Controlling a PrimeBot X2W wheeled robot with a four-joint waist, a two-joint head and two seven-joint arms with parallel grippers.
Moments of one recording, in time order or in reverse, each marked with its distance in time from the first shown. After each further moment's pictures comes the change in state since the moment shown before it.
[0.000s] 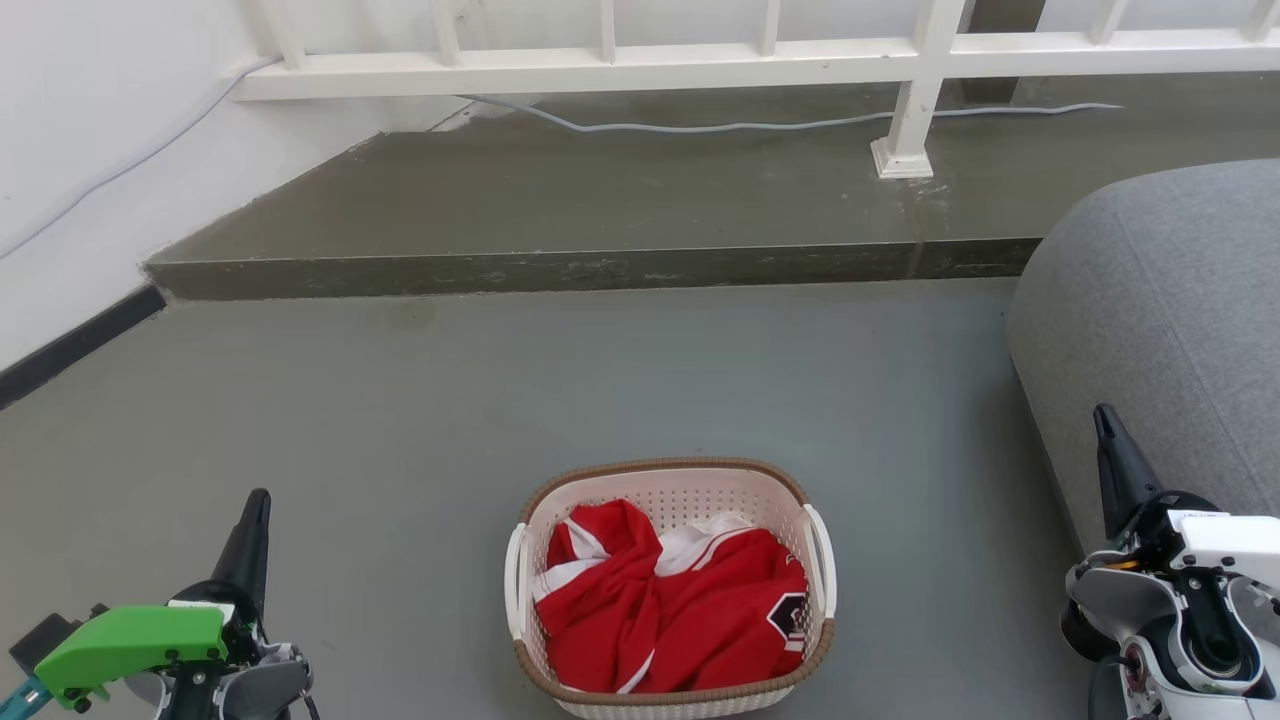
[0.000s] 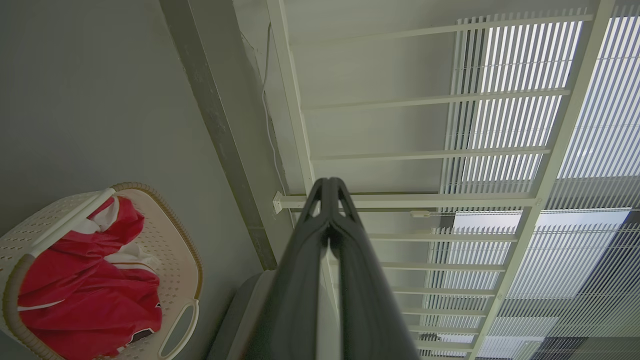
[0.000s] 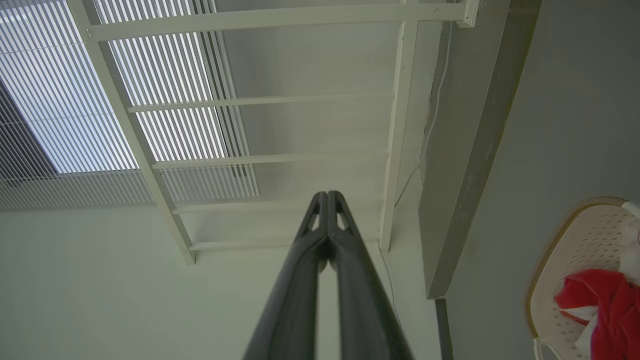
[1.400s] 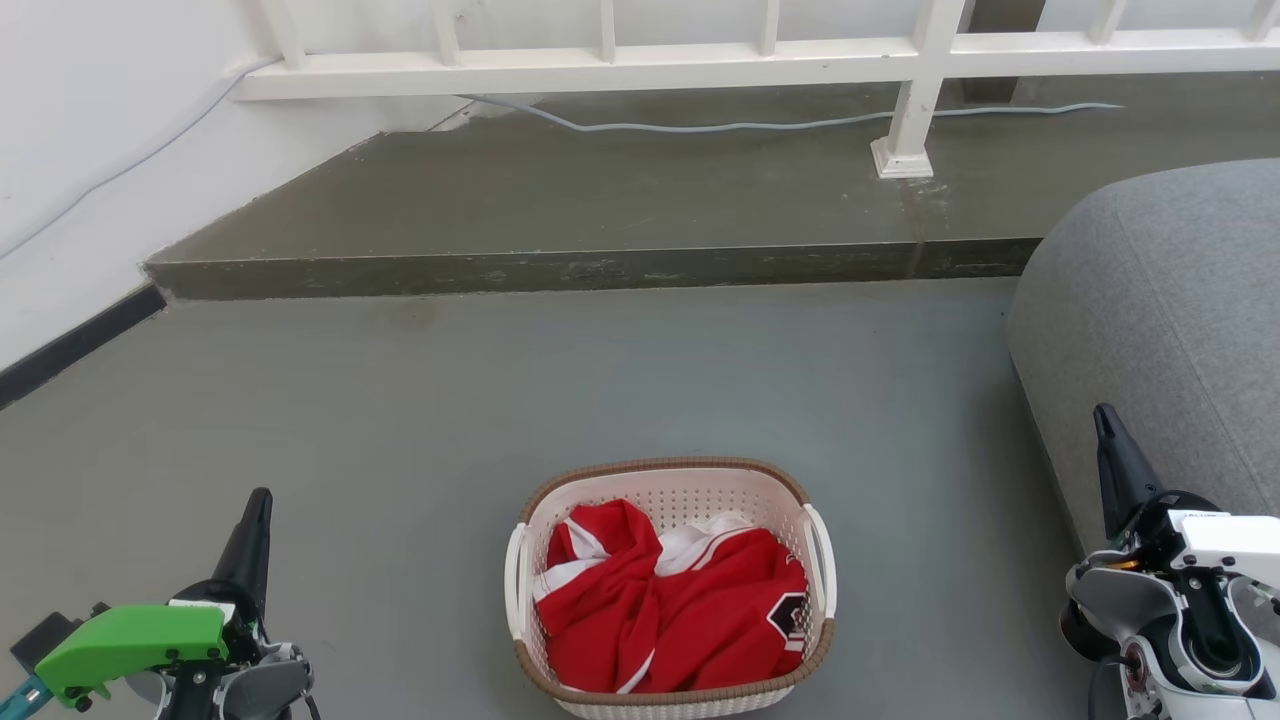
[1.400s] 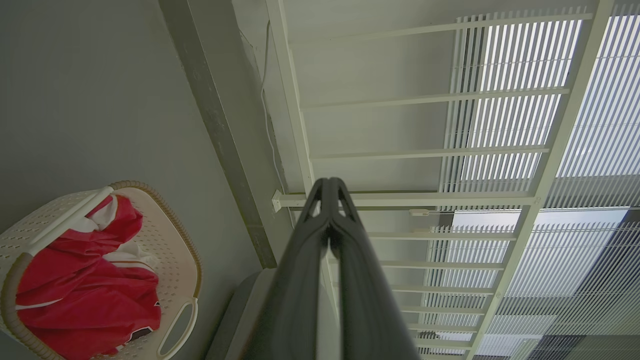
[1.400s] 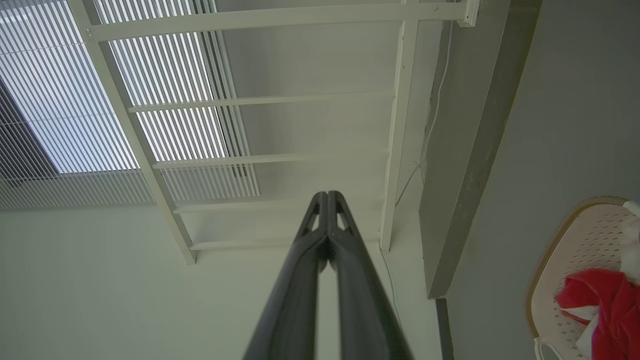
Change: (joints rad) left arm 0.000 -0.002 0.002 -0.002 0.000 0.000 0.007; right arm 0.000 0.002 -0.003 -0.001 0.000 0.000 0.003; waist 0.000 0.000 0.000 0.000
